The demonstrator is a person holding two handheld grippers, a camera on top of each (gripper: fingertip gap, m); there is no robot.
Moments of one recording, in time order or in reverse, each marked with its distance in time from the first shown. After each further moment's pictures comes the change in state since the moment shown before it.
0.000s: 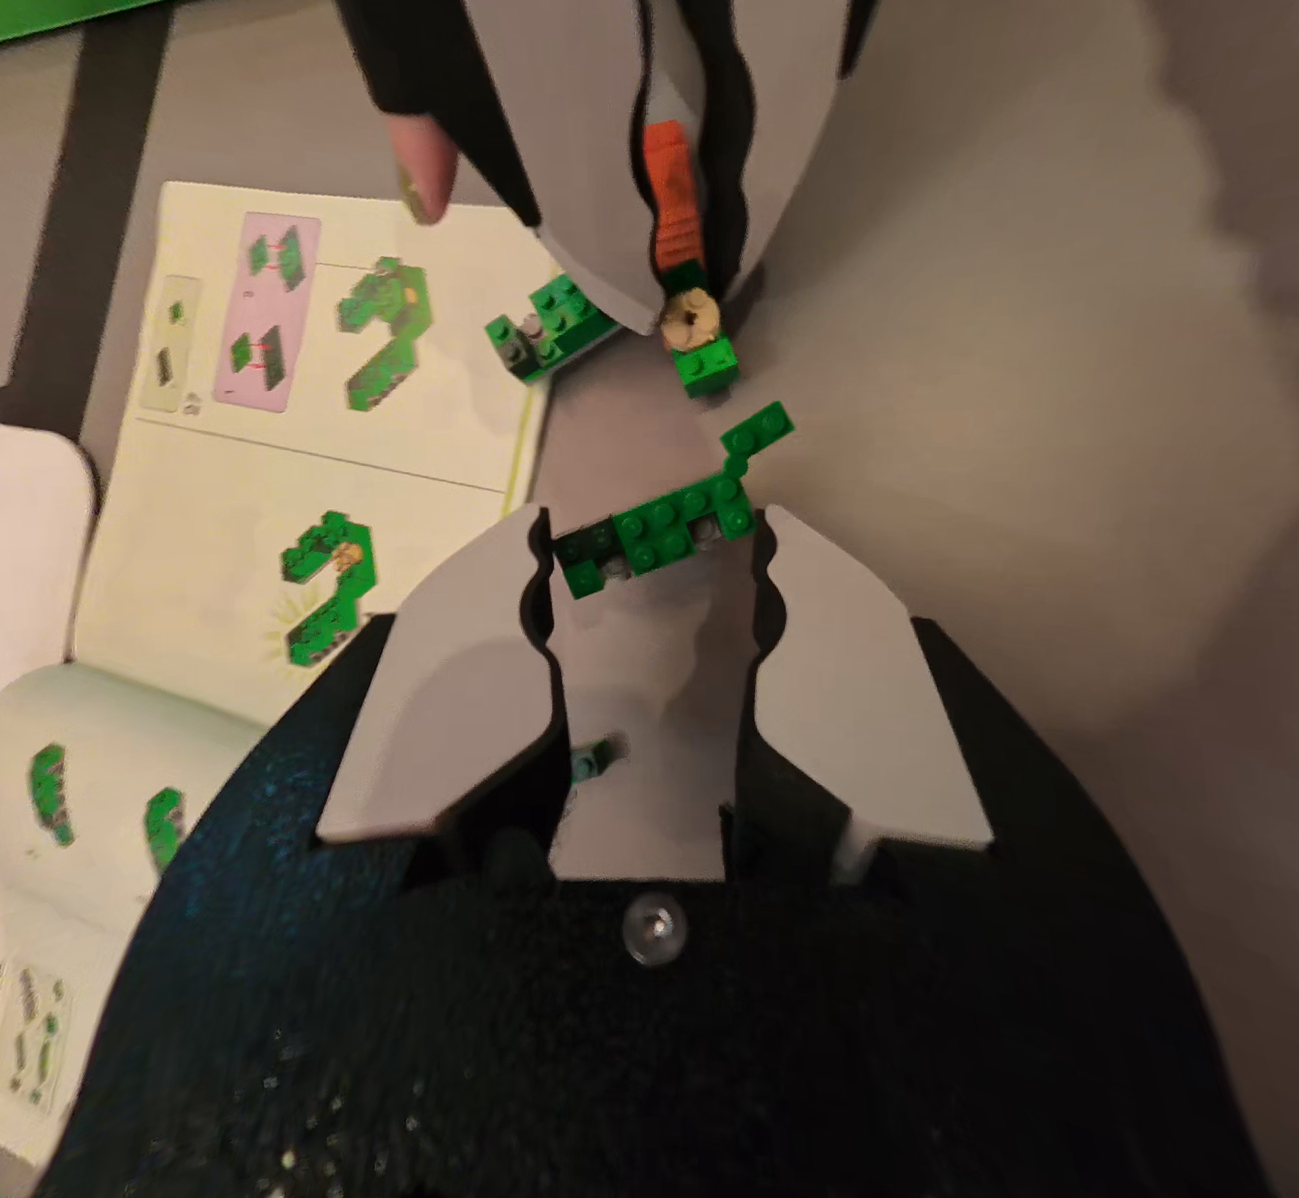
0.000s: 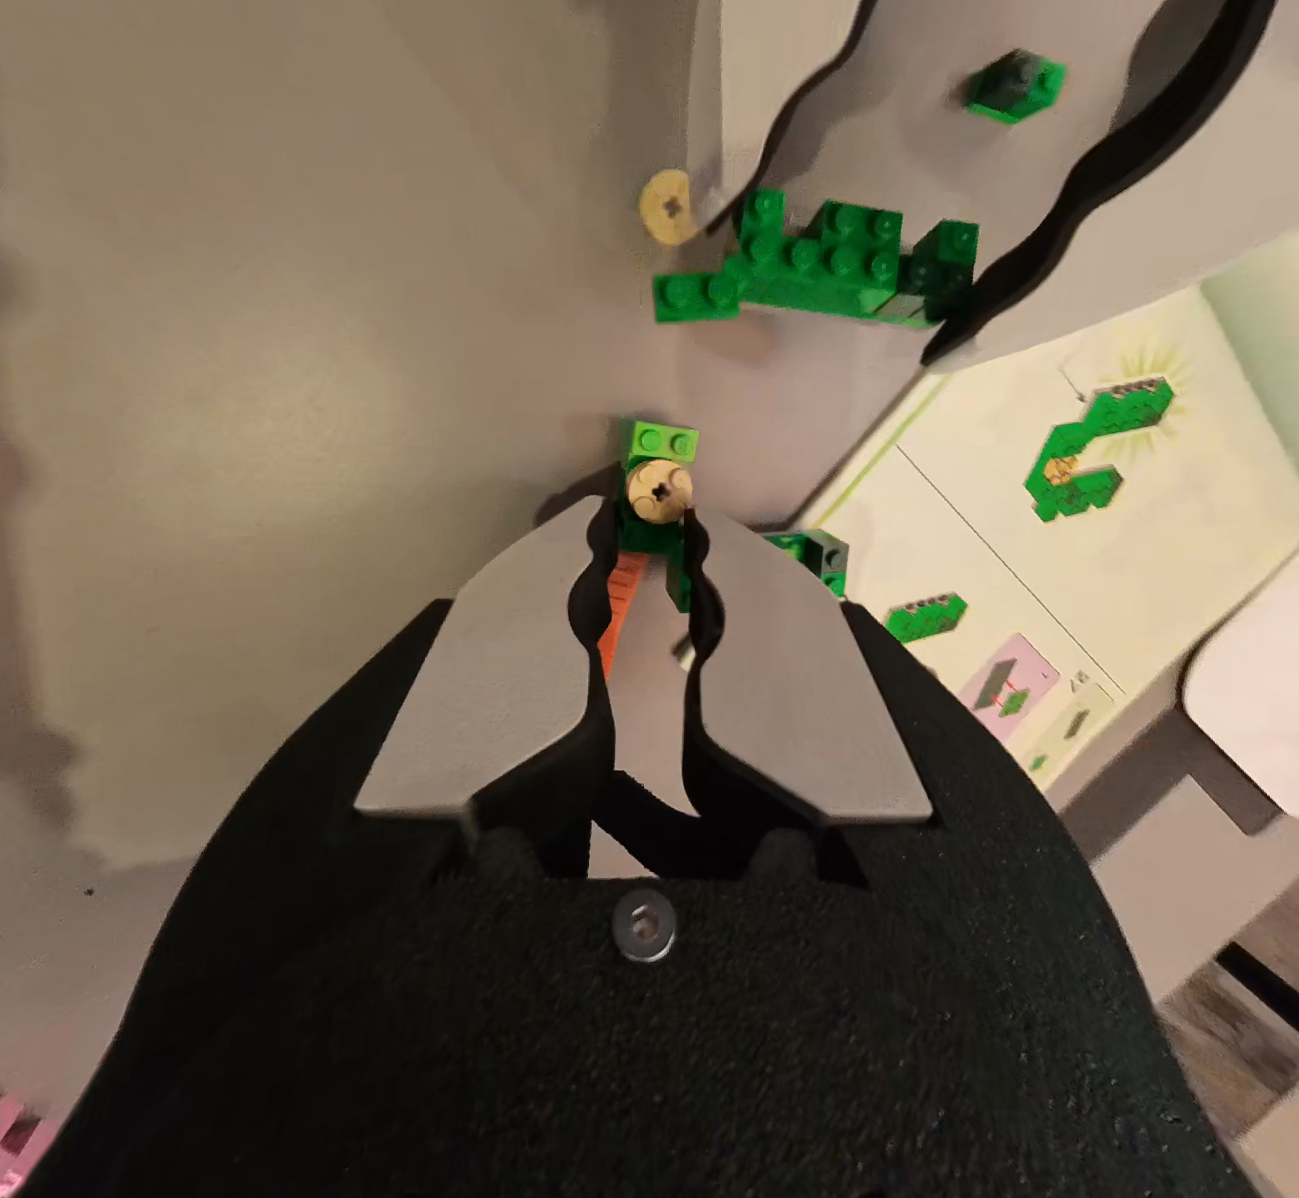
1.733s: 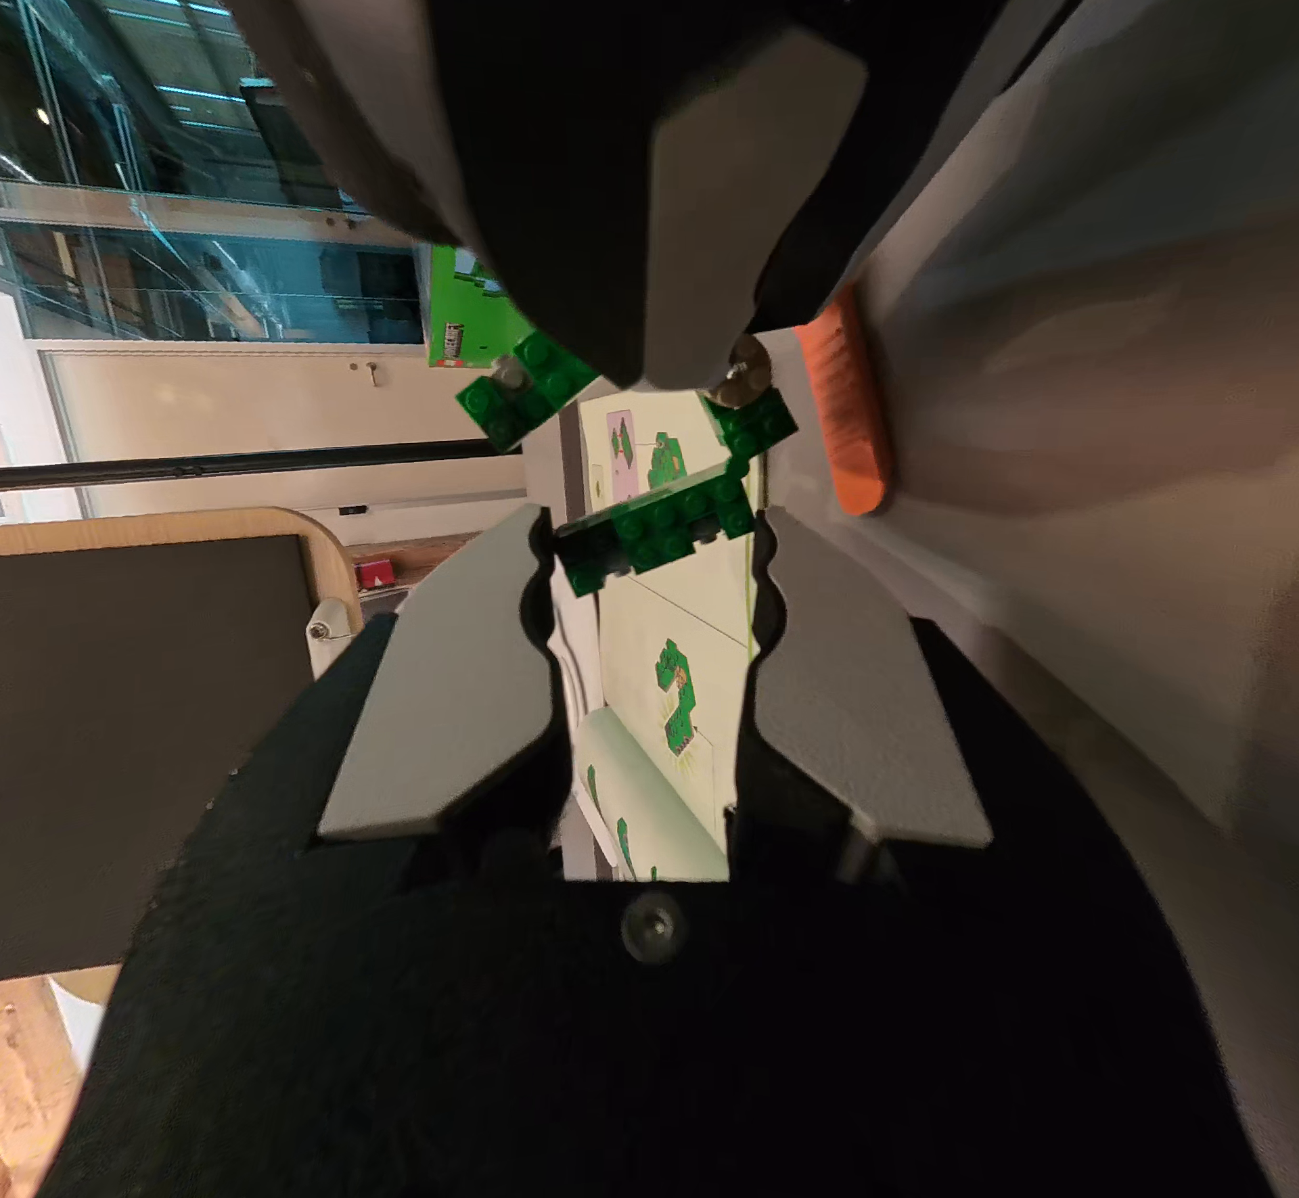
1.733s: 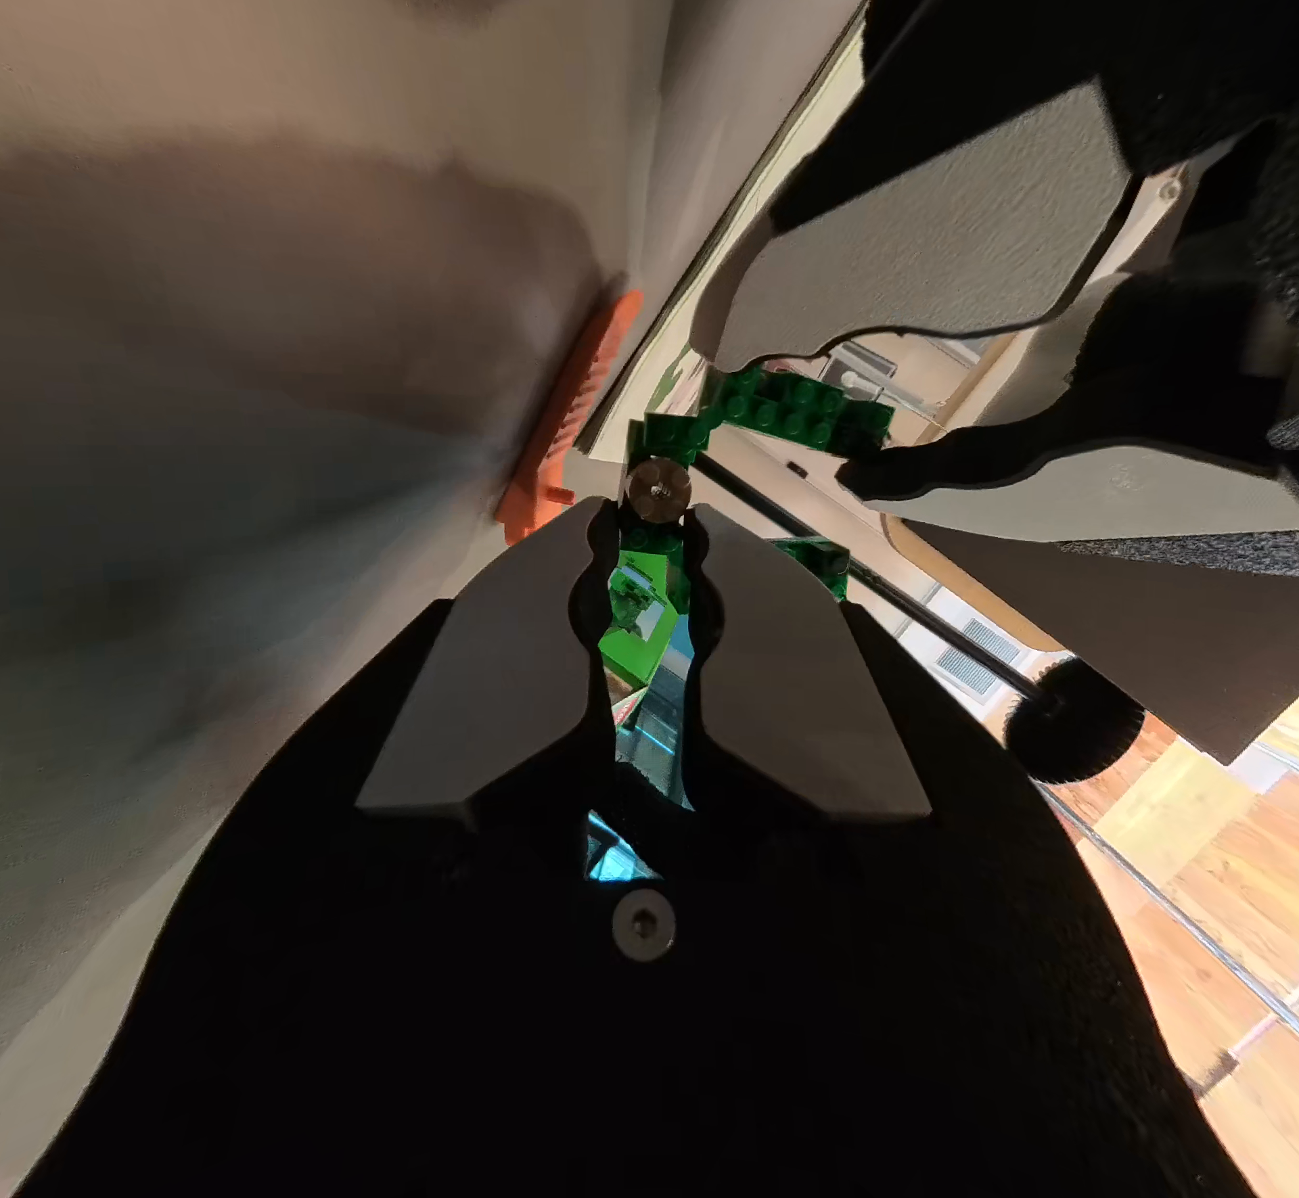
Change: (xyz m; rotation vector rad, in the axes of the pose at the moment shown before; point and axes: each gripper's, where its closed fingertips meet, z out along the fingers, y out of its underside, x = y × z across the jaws) left arm -0.027 -0.057 0.025 -0.120 -0.716 0.656; right arm 0.018 0.047 -0.014 -0.749 0.882 -0.289
